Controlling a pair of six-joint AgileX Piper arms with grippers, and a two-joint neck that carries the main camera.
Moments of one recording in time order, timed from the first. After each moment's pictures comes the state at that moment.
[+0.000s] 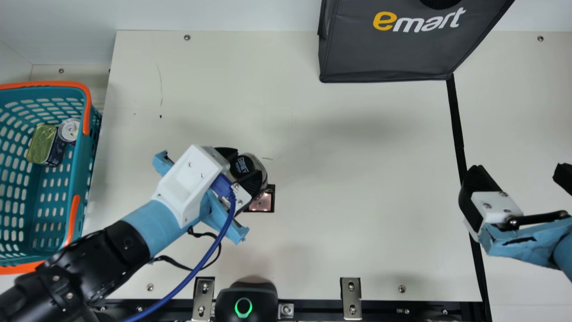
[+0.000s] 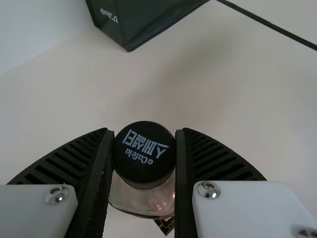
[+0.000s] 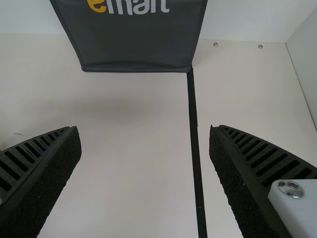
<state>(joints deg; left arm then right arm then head) -48.6 64.1 -41.9 13.8 19.1 -14.9 0.6 42.6 -69.8 -0.7 69.5 -2.2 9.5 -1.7</state>
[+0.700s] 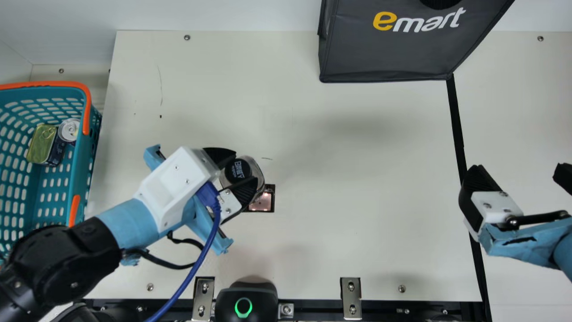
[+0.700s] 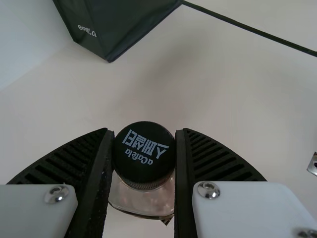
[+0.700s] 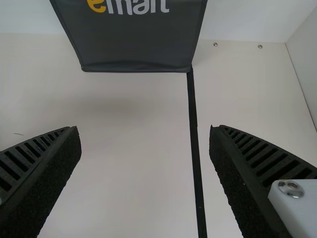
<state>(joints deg) -40.6 60.0 -44.2 -19.9 26.1 26.4 0.6 42.6 -69.8 -0.8 69.4 -2.2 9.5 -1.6</state>
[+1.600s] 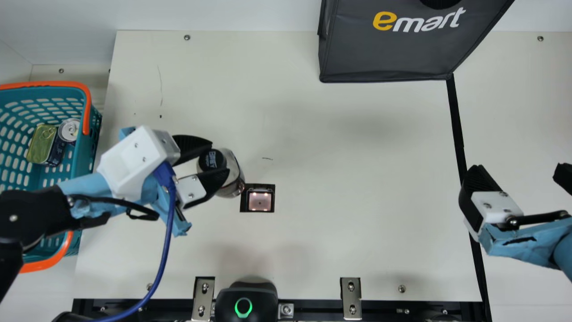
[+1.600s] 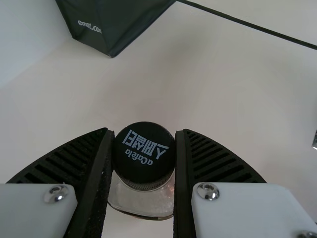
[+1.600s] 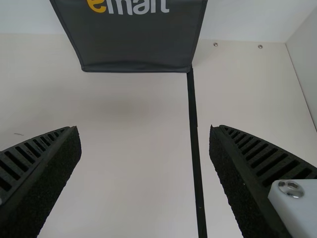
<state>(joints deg) -13.0 63.4 -44.2 -56.5 44.3 76.0 0.6 42.6 -69.8 -0.7 69.4 -2.2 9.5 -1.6</state>
